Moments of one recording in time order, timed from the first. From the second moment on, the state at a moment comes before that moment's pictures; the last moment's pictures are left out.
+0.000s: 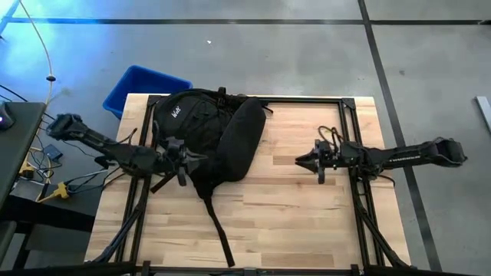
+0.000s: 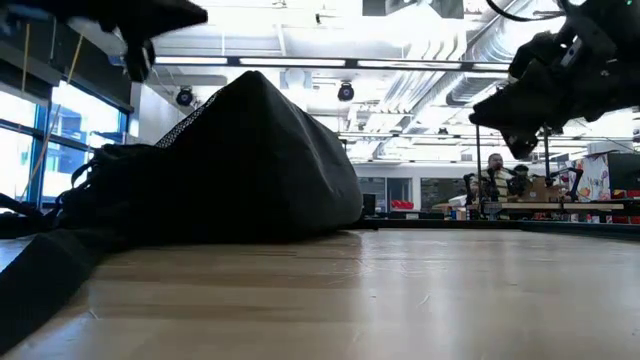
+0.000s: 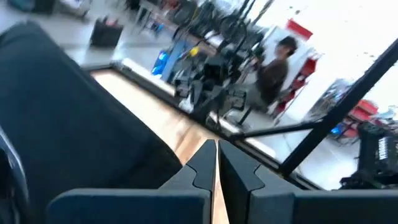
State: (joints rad) left arm -0.35 0.75 0.35 0.38 -0.55 -0.52; right arm -0.05 0.66 0.07 0.40 -0.05 0.39
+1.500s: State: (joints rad) left arm -0.20 0.00 0.02 0.25 -0.30 -0.21; right arm -0.02 0.07 0.01 0.03 -0.06 0.38
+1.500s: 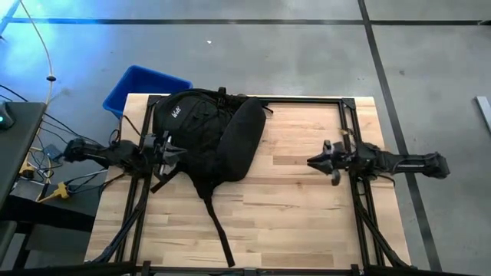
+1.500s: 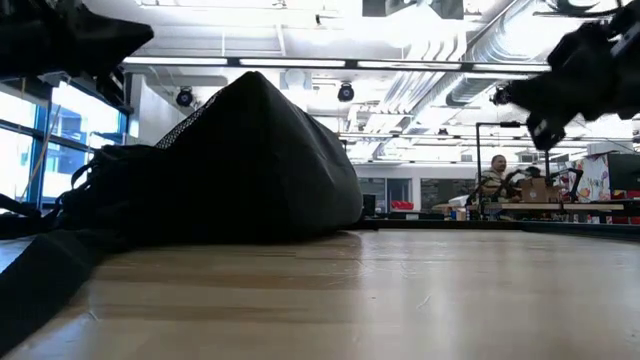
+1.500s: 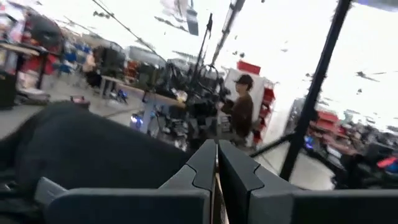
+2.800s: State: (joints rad) left arm -0.03 0.02 0.01 0.09 0.11 -0.13; right arm -0.03 0.03 0.01 0.02 -0.03 0.05
